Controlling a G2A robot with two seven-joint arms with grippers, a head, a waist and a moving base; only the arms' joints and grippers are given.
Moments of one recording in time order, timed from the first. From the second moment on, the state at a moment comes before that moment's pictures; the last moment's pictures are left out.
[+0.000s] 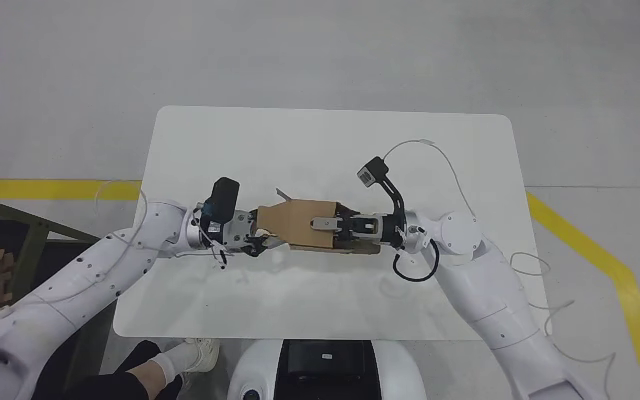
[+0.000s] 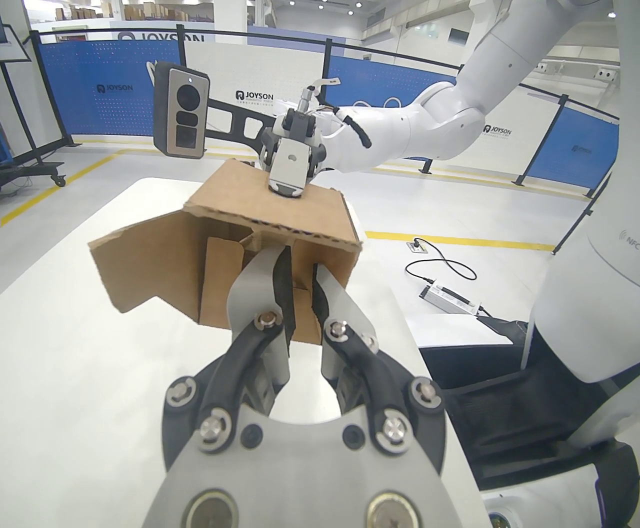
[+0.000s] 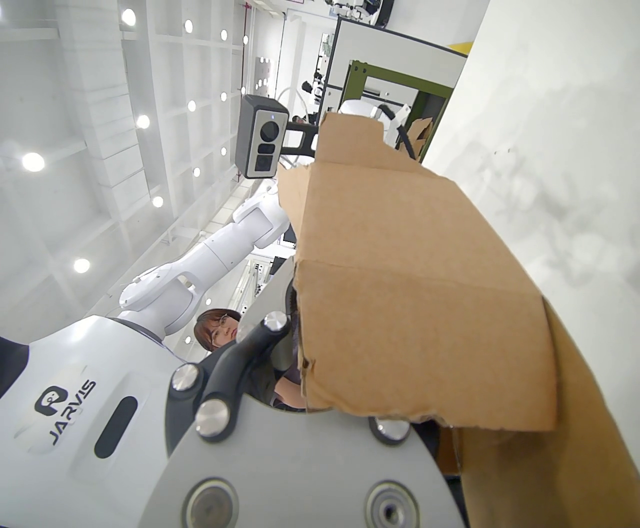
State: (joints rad) left arm 0.57 -0.72 -0.40 -1.33 1.15 -1.01 0.81; right arm -0.93 -1.25 1.05 -1.40 0.44 -0.32 1.11
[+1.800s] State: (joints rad) left arm 0.55 -0.84 -0.43 -1.04 0.95 -1.01 0.81; right arm -0.91 -1.25 0.99 -1.38 0.45 -0.34 1.15
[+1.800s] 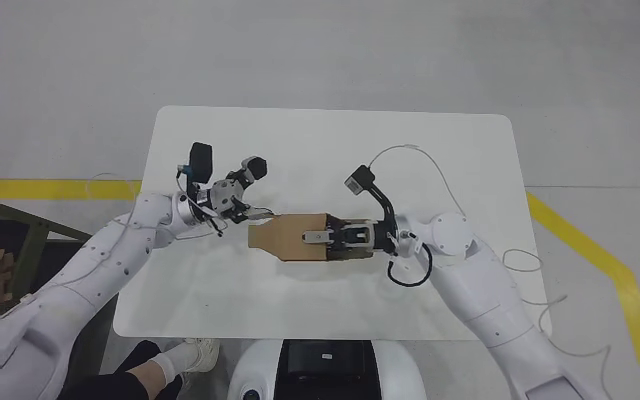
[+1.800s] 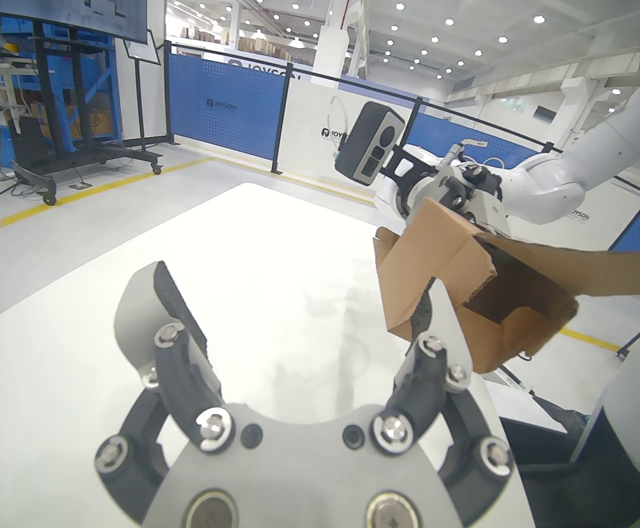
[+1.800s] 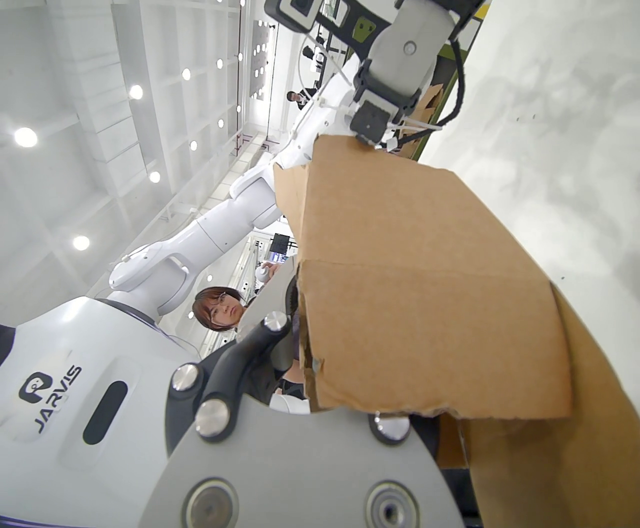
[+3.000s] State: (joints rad) left arm 0.48 -0.80 -0.31 -1.14 0.97 -1.01 0.81; right arm -0.90 -1.26 0.97 -1.37 0.47 -0.34 1.15
